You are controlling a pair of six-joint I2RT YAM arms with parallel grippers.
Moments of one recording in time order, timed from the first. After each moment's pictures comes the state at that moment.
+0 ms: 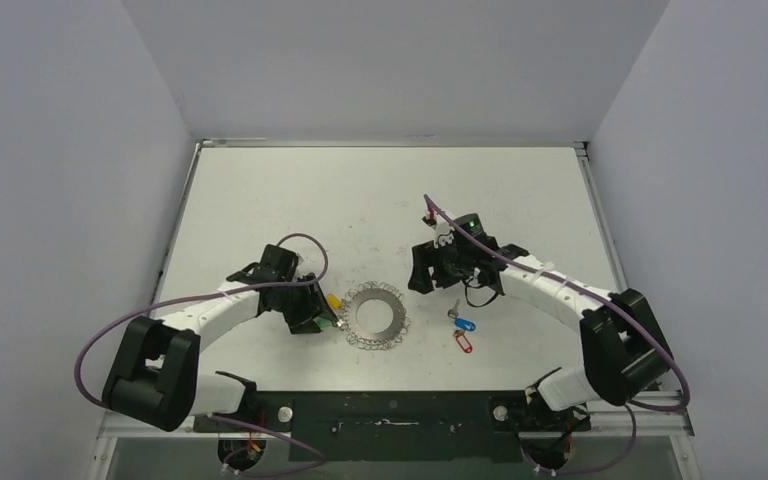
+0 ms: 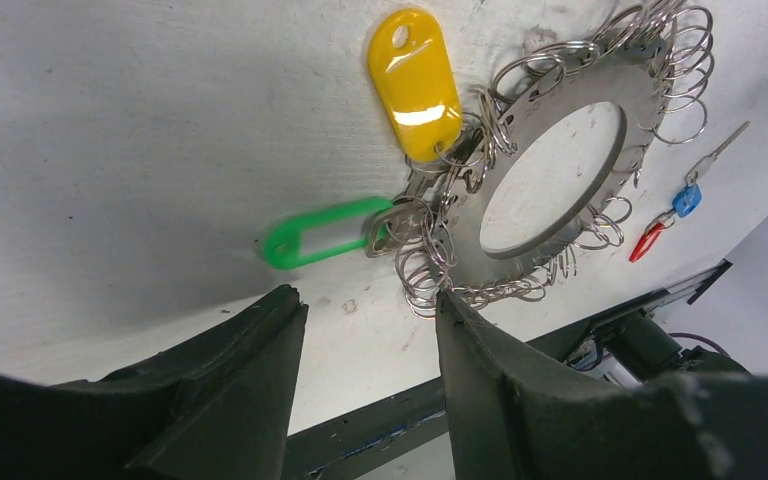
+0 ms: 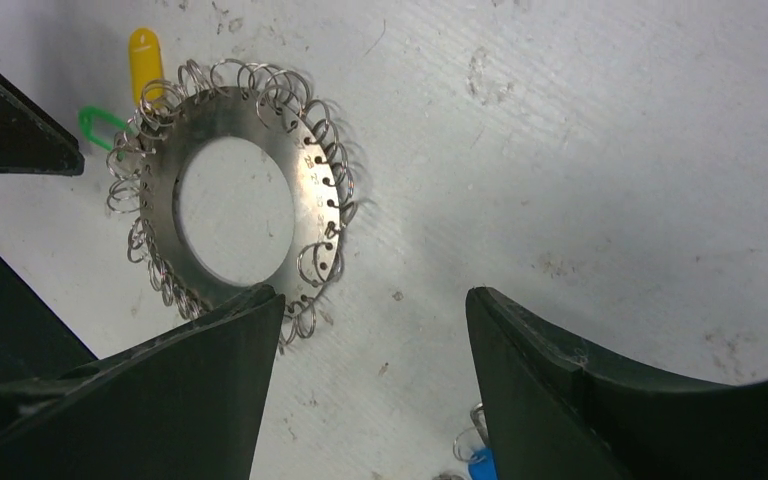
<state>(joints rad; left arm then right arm) -0.34 1.31 0.59 -0.46 0.36 -0.79 0.54 1.41 0.82 -0.25 -0.32 0.20</state>
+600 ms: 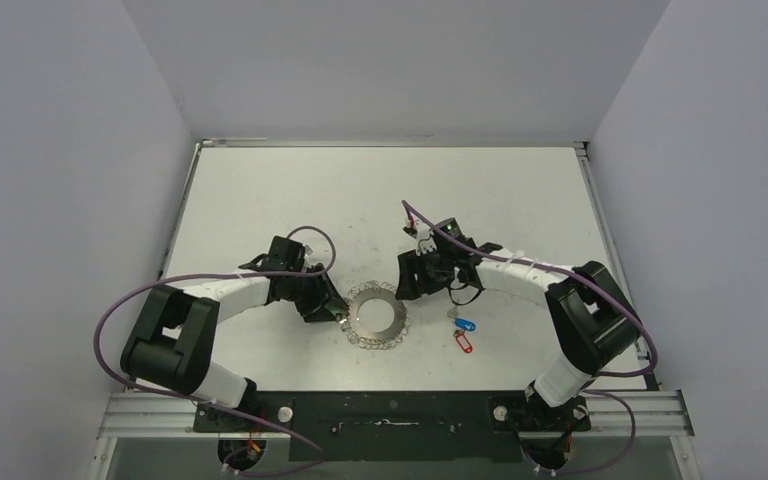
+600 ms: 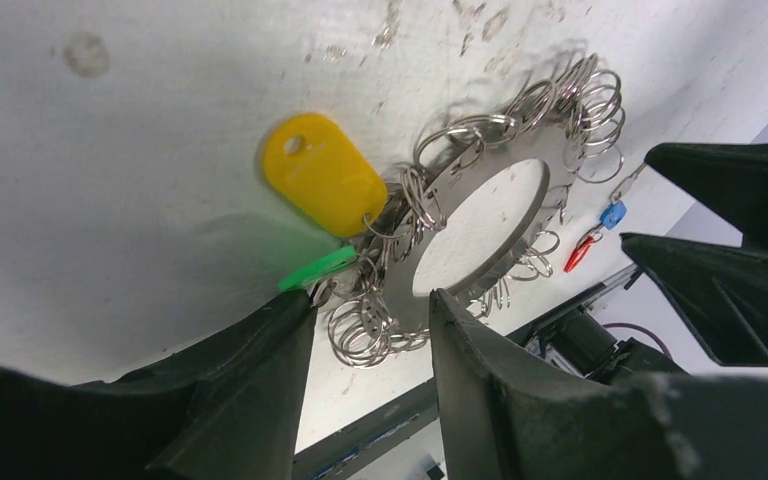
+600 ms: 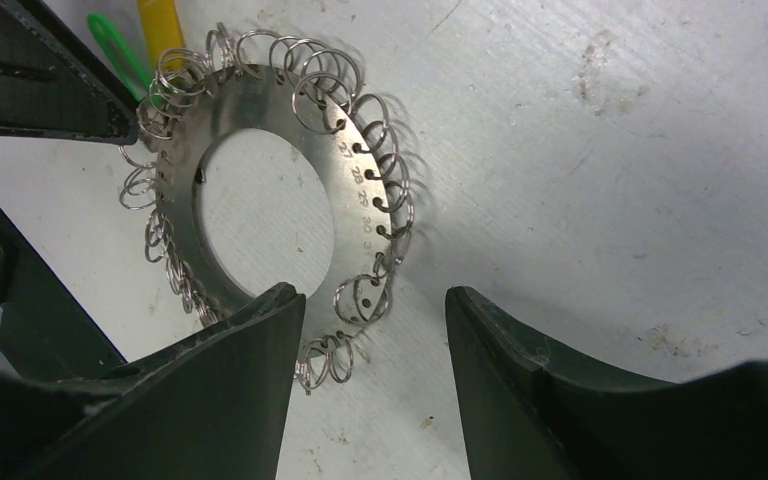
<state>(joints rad) -0.34 1.48 0.62 -0.27 0.46 -0.86 0.59 1.63 0.88 -0.19 -0.42 0.23</state>
